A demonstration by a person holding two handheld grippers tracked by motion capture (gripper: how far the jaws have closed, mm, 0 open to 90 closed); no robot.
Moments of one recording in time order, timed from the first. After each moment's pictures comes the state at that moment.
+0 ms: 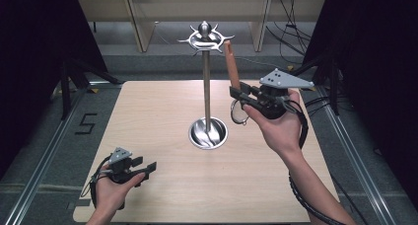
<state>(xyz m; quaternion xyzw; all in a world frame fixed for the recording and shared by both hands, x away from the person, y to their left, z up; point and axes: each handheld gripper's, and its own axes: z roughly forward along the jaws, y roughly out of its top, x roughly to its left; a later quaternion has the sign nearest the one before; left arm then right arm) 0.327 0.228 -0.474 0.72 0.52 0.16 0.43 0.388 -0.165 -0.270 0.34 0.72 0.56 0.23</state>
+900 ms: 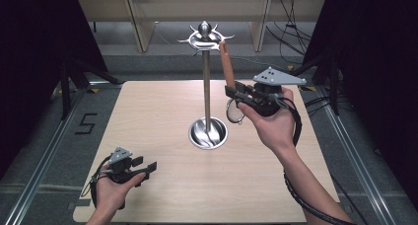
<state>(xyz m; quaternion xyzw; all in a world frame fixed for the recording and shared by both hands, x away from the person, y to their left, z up) 0.328 0.227 -0.475 0.72 0.52 0.15 0.44 0.396 -0.155 -0.272 0.34 0.72 0.56 0.22</state>
